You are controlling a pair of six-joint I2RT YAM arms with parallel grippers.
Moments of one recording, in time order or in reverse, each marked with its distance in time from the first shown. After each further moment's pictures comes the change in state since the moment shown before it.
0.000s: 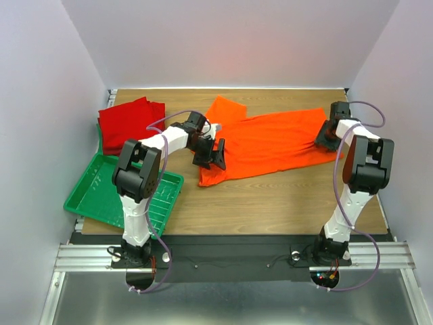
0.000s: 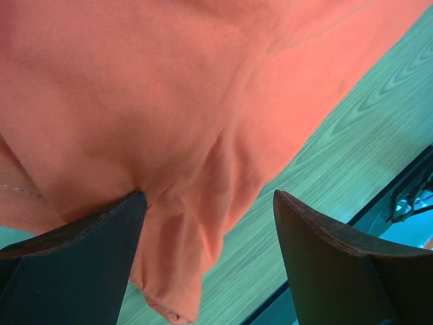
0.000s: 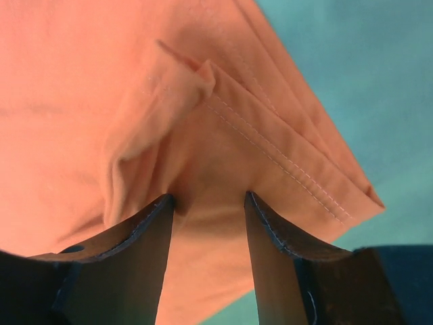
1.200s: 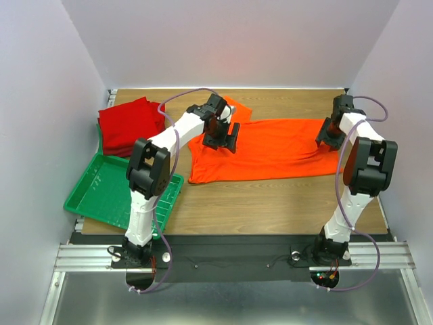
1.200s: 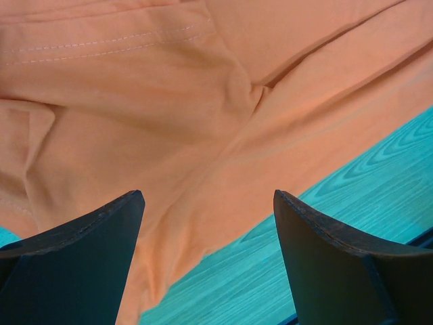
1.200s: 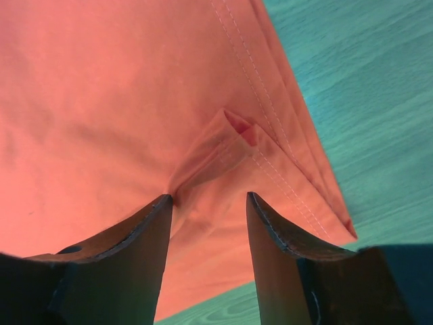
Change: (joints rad) left arm -0.116 0.109 0.420 -0.212 -0.280 -0.023; right arm 0.000 -0.057 0.090 -0.234 -0.019 -0.026
